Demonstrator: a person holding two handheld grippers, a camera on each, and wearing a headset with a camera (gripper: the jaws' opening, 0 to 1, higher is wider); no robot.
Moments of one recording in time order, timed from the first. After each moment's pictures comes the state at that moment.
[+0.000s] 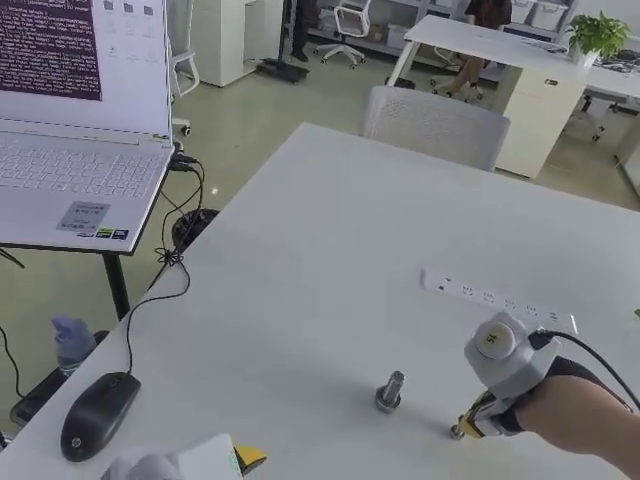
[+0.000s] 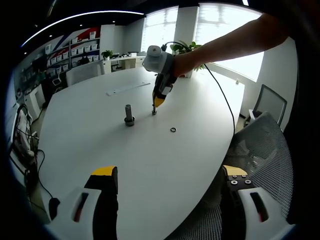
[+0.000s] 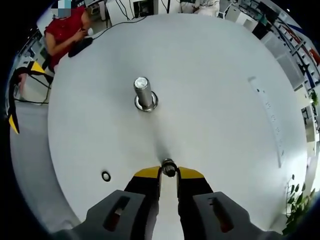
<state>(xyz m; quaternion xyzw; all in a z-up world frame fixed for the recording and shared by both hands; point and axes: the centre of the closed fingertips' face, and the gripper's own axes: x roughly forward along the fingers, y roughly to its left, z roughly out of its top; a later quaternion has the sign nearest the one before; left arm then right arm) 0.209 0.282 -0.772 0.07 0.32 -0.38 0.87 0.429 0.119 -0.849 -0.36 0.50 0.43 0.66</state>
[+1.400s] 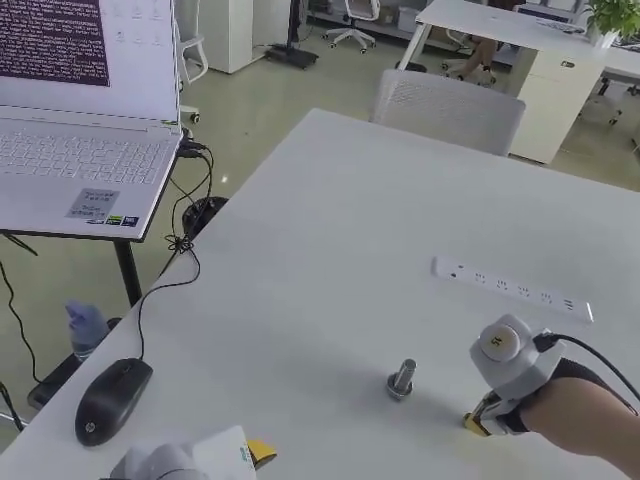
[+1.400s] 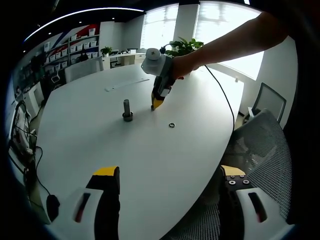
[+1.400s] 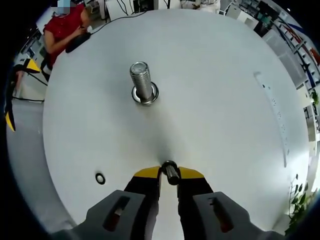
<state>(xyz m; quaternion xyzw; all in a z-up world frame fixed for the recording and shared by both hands) 0.205 0.282 -0.780 0.07 0.33 -0.39 0.86 0.428 0.117 -0.871 -0.37 0.50 0.43 0.66</state>
